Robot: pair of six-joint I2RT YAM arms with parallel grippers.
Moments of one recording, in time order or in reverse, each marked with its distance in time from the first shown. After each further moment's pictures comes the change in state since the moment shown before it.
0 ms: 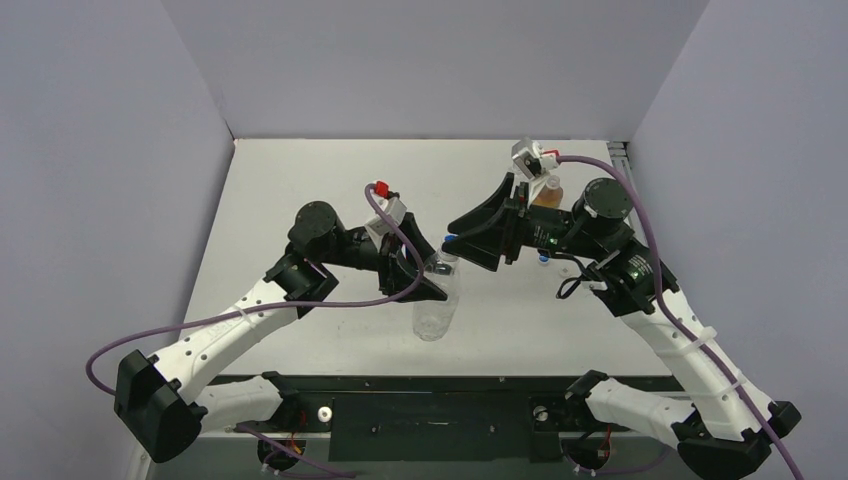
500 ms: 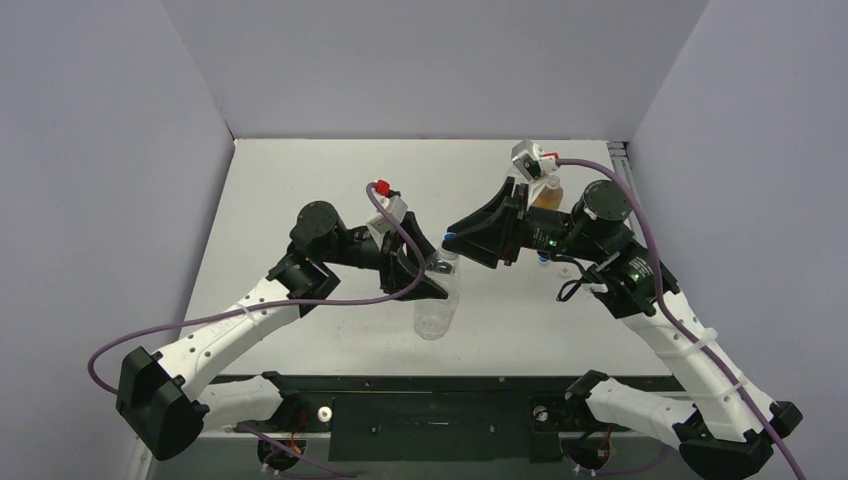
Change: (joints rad) left arm 0.005 0.013 -0.009 0.037 0.002 -0.023; right arm 0.014 -0.010 -0.008 -0.007 0.019 -0.011
